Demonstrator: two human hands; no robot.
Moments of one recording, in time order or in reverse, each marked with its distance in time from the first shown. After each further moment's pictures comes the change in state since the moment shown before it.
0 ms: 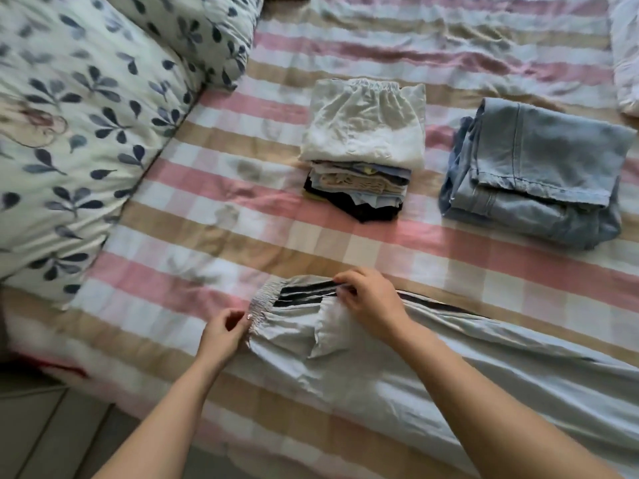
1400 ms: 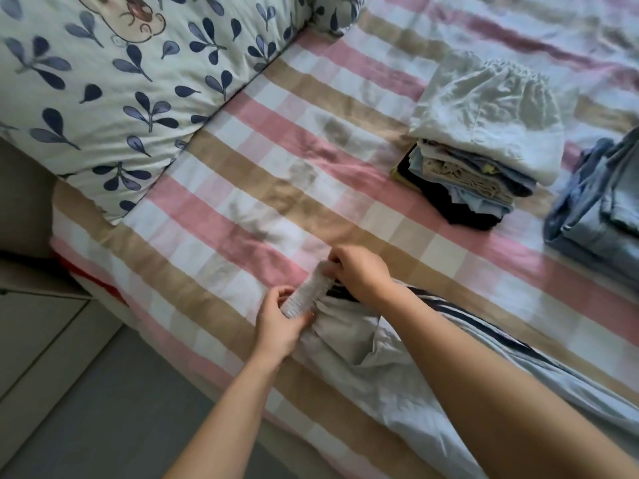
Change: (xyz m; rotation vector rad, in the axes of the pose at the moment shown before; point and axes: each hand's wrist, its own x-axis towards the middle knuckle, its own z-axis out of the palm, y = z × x) left_hand -0.027 -0.010 0.011 -0.429 0.115 -0.145; right_hand 0.086 -0.074 0.091 -0.313 -0.246 -0.164
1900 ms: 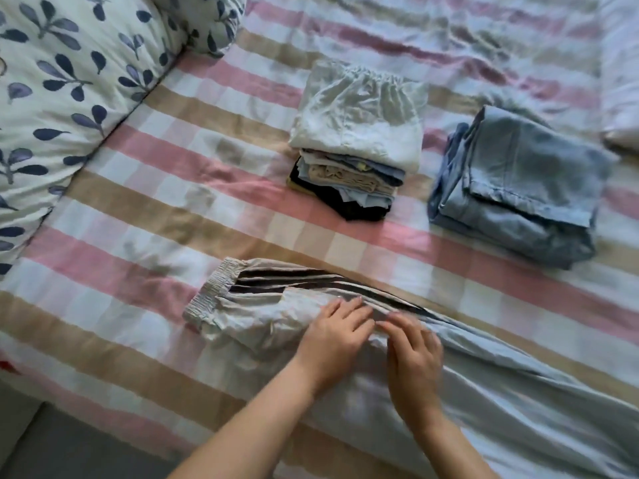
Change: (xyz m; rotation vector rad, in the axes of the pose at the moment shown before) left_hand -0.059 0.063 0.139 0.827 -0.433 1.263; right_hand -0.200 0.115 0.012 -0.004 0.773 0.256
